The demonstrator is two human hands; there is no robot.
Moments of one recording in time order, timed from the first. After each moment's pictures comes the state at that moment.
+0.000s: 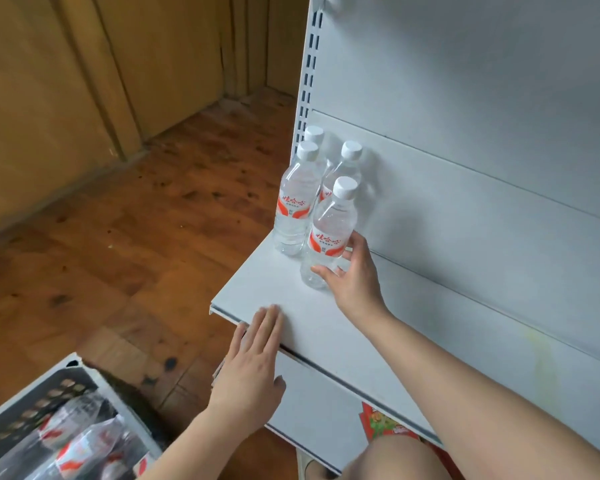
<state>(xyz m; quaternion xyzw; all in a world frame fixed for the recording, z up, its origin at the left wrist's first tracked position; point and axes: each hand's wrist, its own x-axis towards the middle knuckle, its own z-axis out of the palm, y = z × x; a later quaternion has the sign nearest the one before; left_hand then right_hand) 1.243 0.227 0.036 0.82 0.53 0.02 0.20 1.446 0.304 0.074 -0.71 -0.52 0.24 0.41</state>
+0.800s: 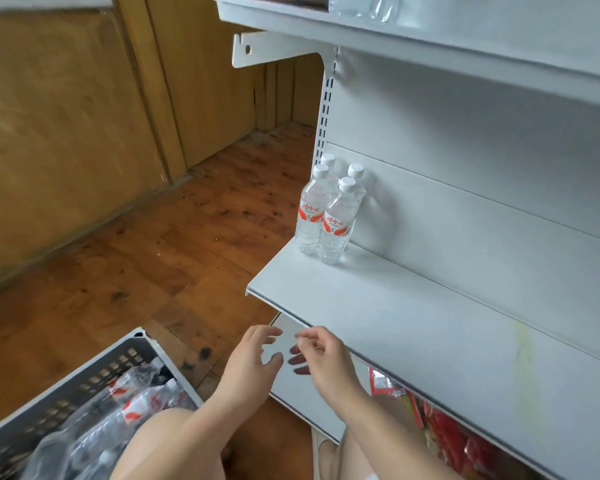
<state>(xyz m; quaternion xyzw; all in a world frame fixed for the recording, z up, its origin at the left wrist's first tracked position) 1.203 0.148 0.093 0.65 0.61 0.24 0.38 1.354 0.136 0.092 -0.67 -0.44 0.48 0.36</state>
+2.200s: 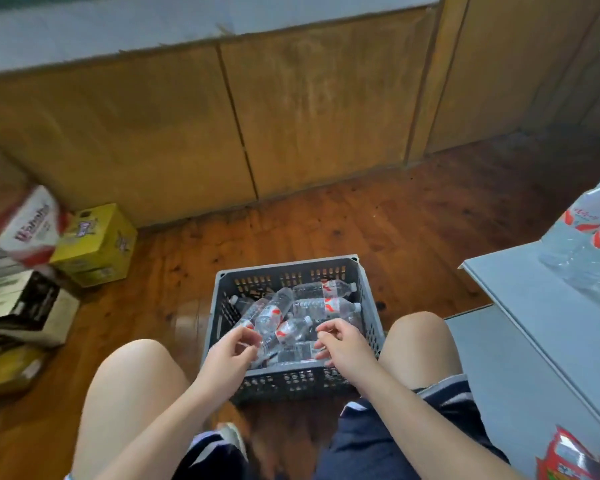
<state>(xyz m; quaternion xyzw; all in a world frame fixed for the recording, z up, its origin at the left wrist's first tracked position) 0.980 -0.143 0.117 0.32 0.84 0.34 0.29 1.153 0.011 0.094 -0.45 -0.64 0.62 0.09</state>
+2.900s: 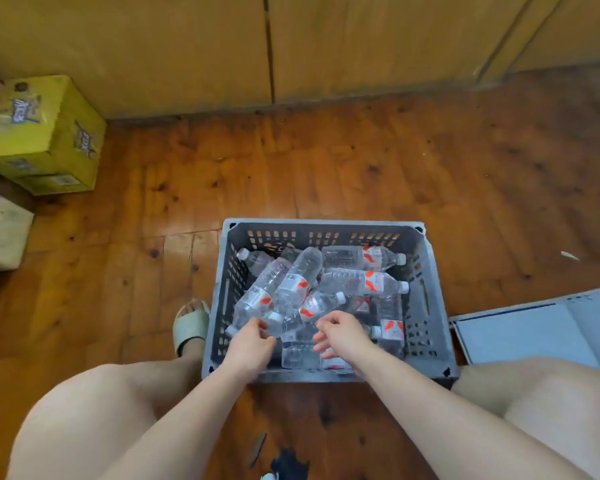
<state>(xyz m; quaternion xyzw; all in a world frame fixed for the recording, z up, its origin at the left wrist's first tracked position) 0.847 -0.080 -0.071 0.17 0.86 0.19 0.43 0.976 0.056 -0.054 -0.55 -0.54 0.62 -0.11</state>
